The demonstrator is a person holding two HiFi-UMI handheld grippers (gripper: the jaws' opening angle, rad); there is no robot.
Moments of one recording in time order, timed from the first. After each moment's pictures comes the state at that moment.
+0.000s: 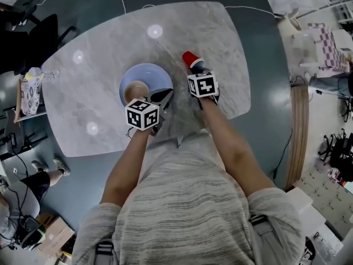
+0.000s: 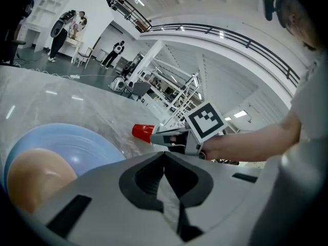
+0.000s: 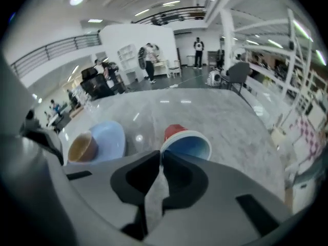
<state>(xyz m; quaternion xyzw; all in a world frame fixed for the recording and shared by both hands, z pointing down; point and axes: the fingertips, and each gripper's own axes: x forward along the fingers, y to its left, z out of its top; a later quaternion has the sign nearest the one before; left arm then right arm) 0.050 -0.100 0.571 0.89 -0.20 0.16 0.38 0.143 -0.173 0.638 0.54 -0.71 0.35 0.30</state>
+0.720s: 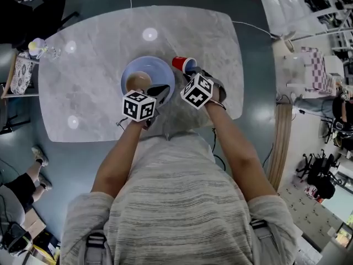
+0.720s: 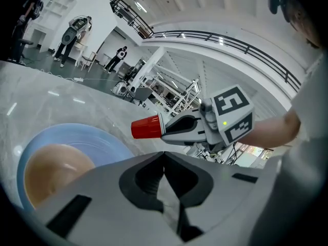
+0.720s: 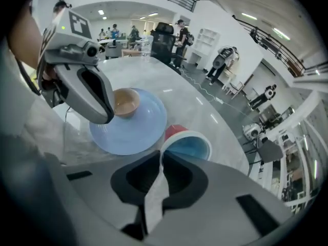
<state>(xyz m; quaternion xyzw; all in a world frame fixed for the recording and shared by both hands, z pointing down) 0.023 -0.095 0.568 0.89 -0.22 0.14 0.38 0.079 -0.137 0.593 0.29 -0.77 0.06 0.56</state>
